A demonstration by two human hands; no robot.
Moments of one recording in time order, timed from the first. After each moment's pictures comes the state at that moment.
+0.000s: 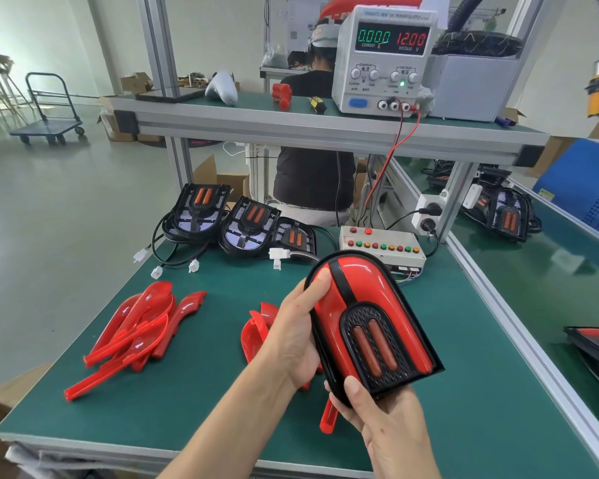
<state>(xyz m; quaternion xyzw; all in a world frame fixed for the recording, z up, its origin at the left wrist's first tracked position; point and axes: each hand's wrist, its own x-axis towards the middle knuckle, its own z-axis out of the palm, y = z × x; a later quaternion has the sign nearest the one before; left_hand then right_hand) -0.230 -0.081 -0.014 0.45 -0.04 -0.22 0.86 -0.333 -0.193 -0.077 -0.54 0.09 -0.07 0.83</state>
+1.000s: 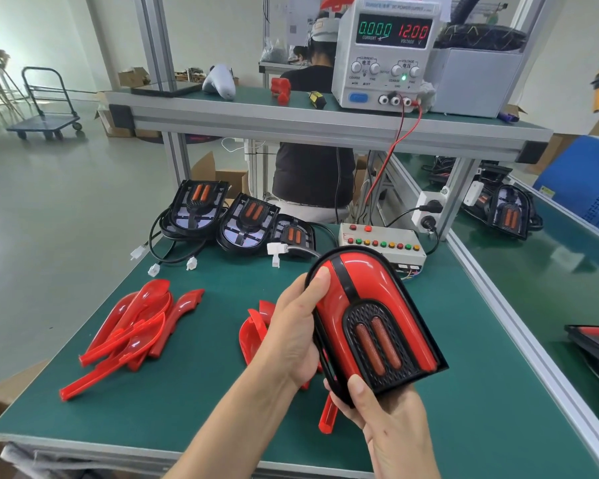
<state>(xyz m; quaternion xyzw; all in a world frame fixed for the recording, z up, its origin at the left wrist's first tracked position) -0.231 -0.084 -0.012 0.46 -0.03 -0.16 0.88 -0.332 -0.193 -0.073 -0.55 0.08 -0.08 0.83</state>
